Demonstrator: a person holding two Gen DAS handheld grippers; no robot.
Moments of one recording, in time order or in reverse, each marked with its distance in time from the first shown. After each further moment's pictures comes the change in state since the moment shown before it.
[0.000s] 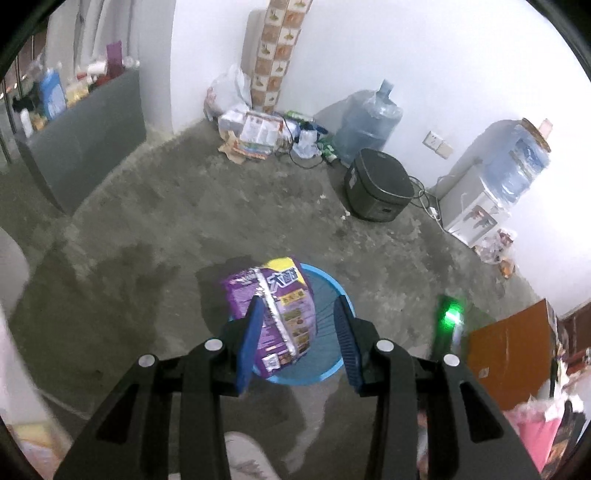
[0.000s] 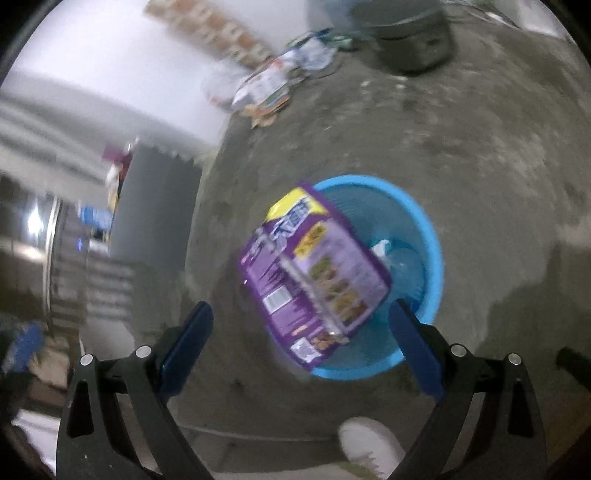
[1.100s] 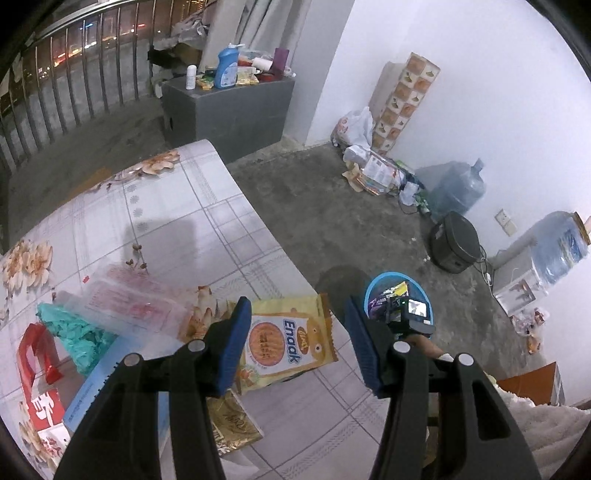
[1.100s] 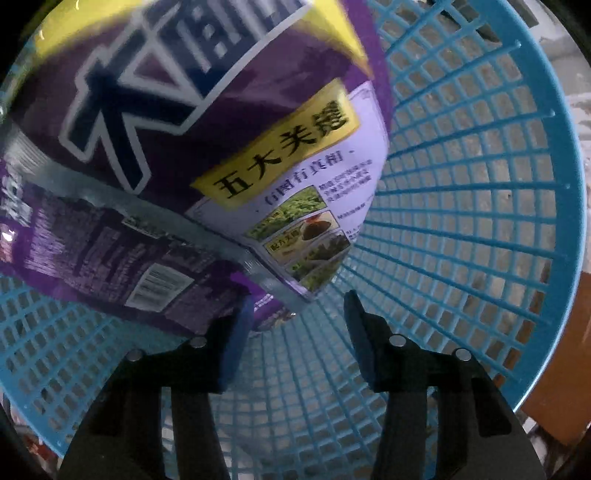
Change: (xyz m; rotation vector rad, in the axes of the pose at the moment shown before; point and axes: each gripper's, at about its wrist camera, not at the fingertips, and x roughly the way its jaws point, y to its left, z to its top) left arm -0.197 0.183 -0.123 -0.338 -0.111 0.215; right arm 0.218 -0.085 0.006 -0.281 0.424 -0.707
